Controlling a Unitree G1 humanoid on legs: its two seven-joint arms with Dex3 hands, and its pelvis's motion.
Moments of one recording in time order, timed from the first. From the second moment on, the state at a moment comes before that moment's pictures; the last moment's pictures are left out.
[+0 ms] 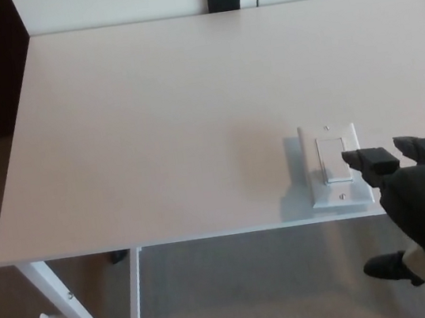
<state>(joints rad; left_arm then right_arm) 0.52 0.34 0.06 0.44 -0.09 -0.21 -0.34 0.12 -0.28 0.25 -0.37 -1.21 0.24 0.29</state>
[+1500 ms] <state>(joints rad) 0.50 0.38 0.05 0.44 -0.08 -0.21 -0.36 0.03 -0.29 0.34 -0.20 -1.20 0.32 0.29</state>
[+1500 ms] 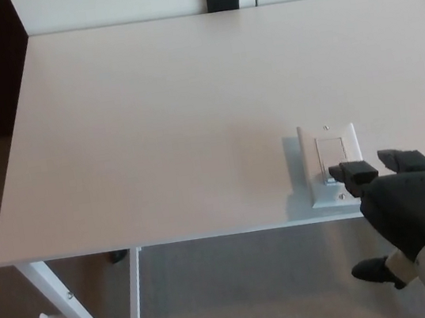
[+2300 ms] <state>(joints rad) 0.49 0.39 0.05 0.44 -0.08 -0.21 -0.37 0.01 -0.30 0.36 -0.14 -1.16 0.33 0.23</state>
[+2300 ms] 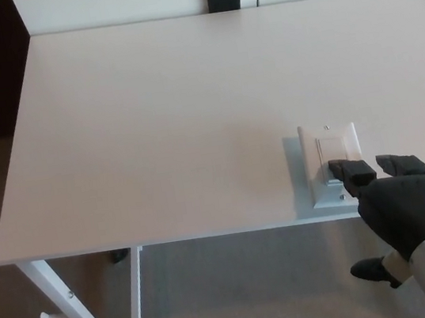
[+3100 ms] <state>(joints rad) 0.49 0.40 0.04 0.45 -0.08 -0.21 -0.37 0.08 -0.31 0.42 -0.18 -1.16 0.35 0.18</state>
